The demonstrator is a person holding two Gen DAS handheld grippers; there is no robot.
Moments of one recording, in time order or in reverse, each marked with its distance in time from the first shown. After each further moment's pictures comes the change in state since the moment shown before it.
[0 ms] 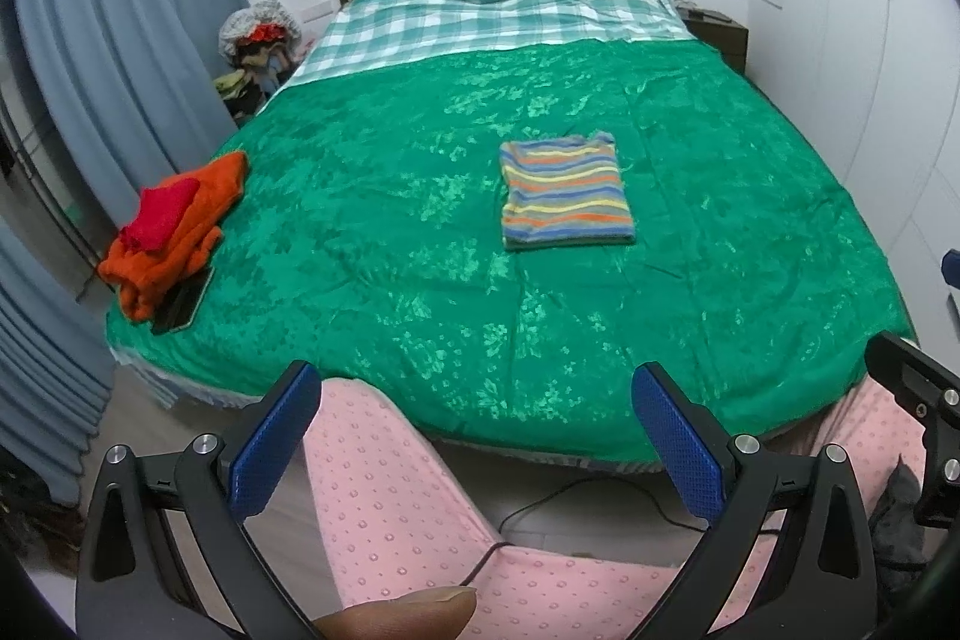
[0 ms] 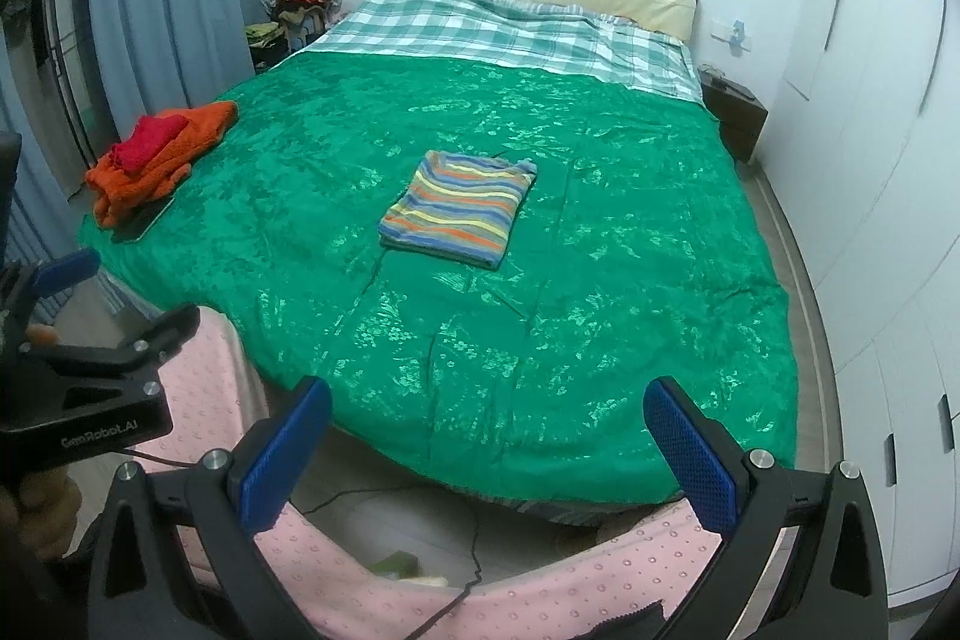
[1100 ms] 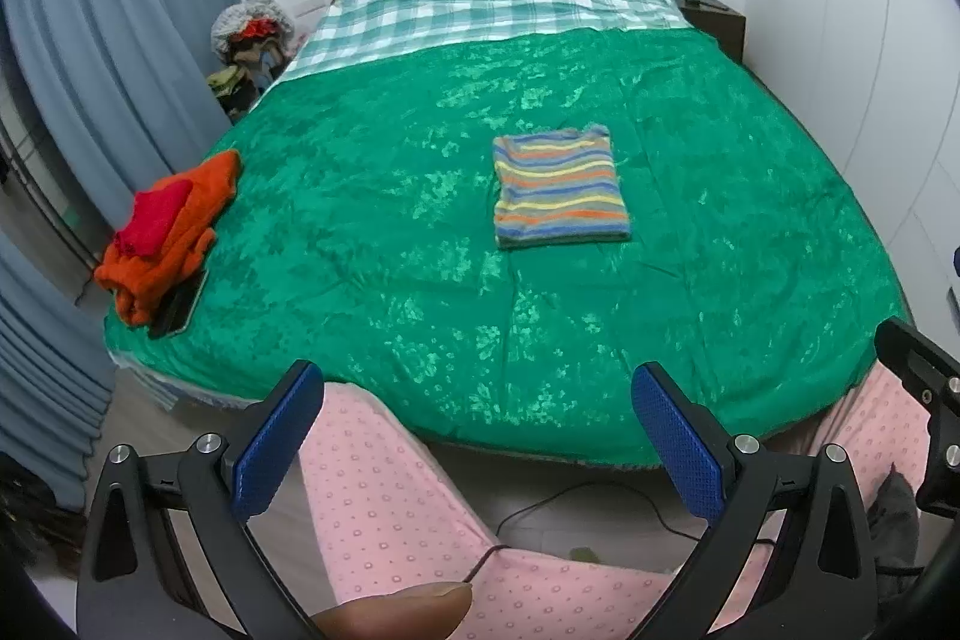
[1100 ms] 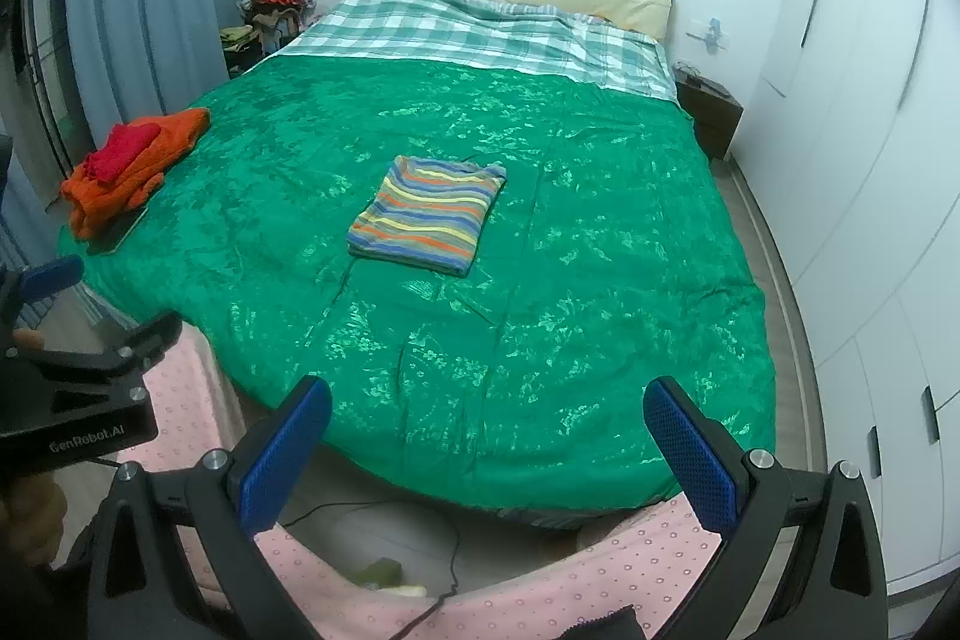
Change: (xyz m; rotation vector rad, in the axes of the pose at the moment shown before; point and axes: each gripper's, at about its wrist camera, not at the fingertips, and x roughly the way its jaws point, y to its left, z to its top) left arm 0.011 -0.007 0.014 0.017 0.033 -0.004; right arm 0.000 -0.008 0.009 0.021 0.000 -0.067
